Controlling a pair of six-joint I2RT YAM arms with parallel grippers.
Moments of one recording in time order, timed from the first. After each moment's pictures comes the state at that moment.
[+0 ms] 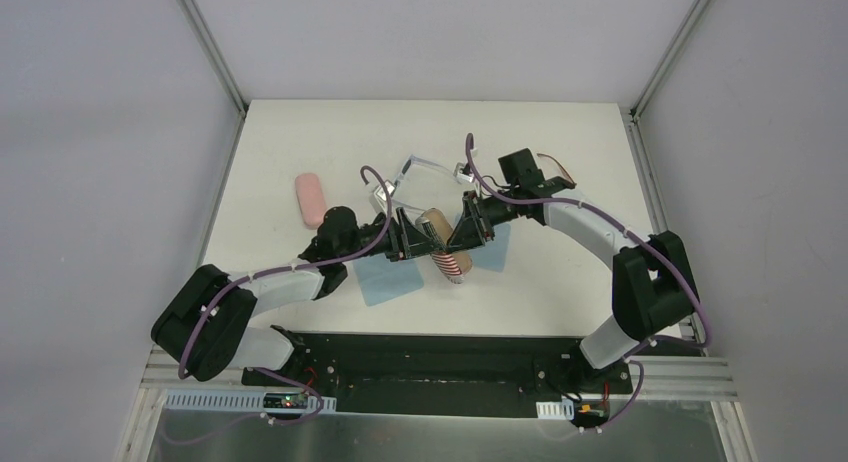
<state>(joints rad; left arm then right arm) -0.59 1.32 0.44 0.73 0.64 -1.04 0.48 1.59 1.10 -0.49 -1.14 -0.12</state>
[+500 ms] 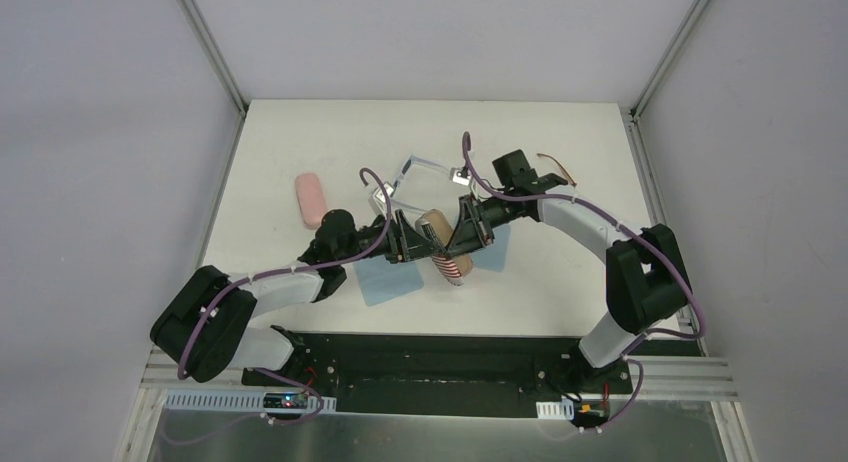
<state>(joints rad) -0.59 1.31 0.41 0.78 0.64 -1.05 0.49 1.63 1.14 -0.59 -1.30 -0.20</state>
